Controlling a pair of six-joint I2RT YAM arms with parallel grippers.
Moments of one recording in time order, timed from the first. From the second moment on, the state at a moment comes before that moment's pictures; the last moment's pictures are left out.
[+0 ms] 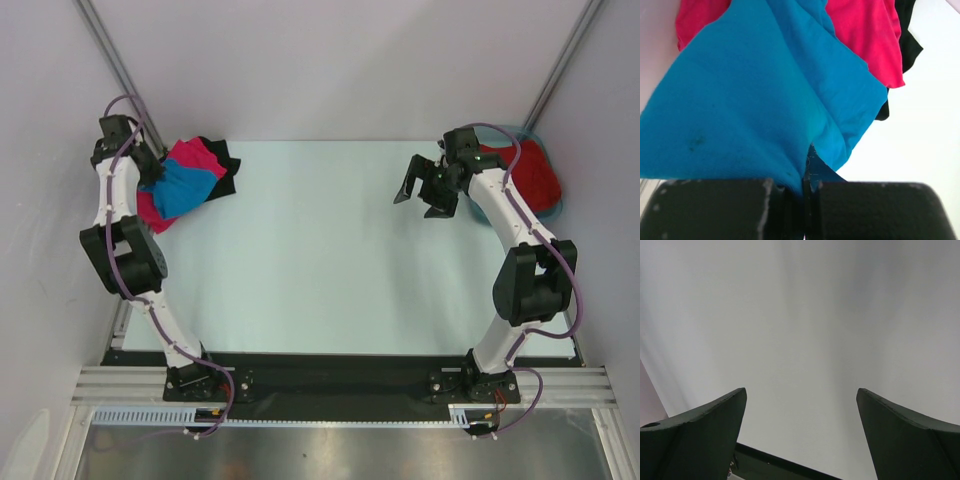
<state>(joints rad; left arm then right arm) 0.34 2.01 1.90 -0.72 0.06 -0.26 0.14 1.74 1.59 -0.85 -0.30 0.47</state>
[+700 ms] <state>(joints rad) 0.24 2.12 2.23 -0.69 0.56 -0.25 0.14 1.77 1.59 -0.86 -0.32 0.47</state>
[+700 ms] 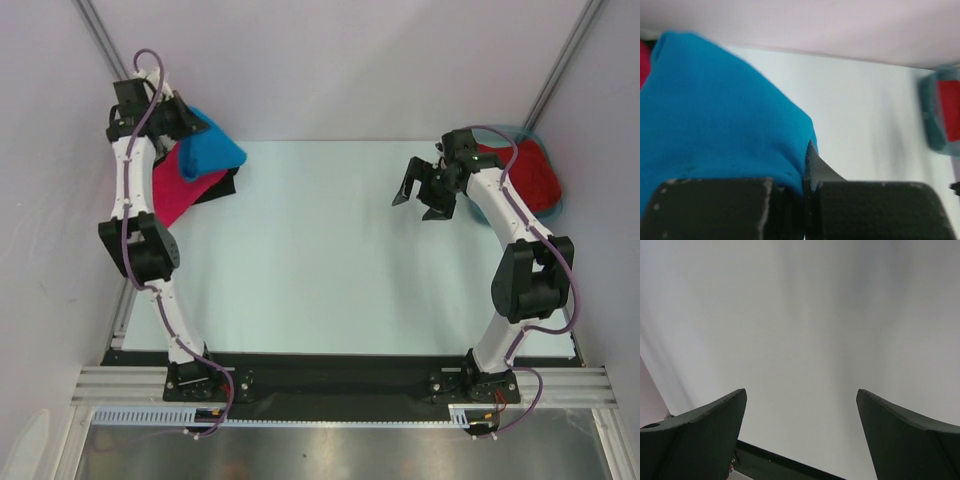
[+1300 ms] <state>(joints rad) 0.25 2.36 2.47 -0.47 0.51 -0.28 0.16 1.77 1.61 -0.88 -0.28 0.47</state>
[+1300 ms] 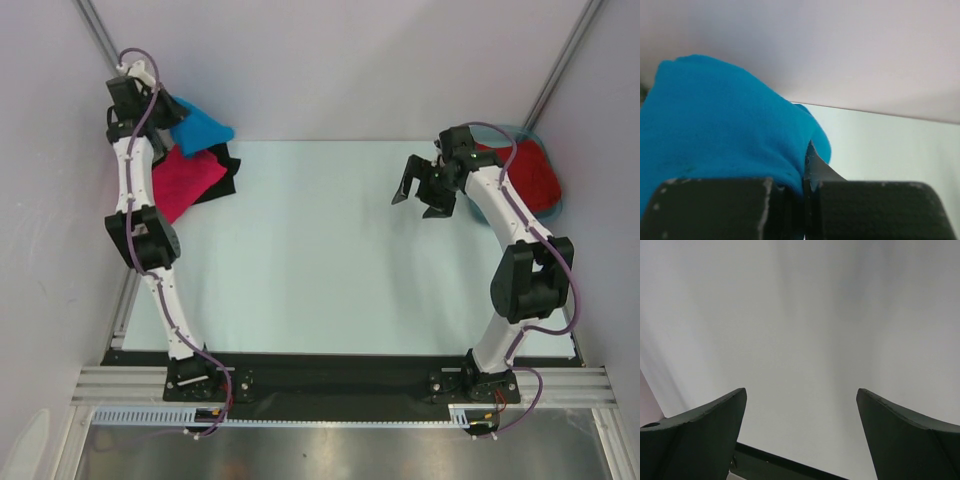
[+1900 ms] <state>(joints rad) 0.33 2.27 2.13 -0.55 0.14 -0.20 0.21 1.83 1.68 -0.92 -0.28 0.45</state>
